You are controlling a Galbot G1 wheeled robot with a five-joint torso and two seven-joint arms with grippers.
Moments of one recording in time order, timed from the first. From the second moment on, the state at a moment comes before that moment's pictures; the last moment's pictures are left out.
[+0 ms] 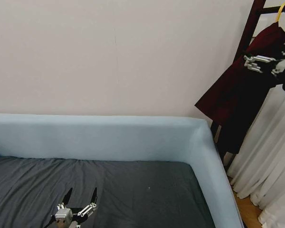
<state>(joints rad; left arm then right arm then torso) 1.76 -1.23 -0.51 -2.03 -0.37 -0.42 -0.10 -0.83 0.51 0.62 2.06 1.06 -0.33 0.31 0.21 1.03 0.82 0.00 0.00</state>
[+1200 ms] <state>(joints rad) 1.76 -1.23 -0.51 -2.03 -0.37 -0.42 -0.10 -1.87 1.40 0.75 2.19 0.18 0.25 -0.05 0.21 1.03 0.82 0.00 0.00</state>
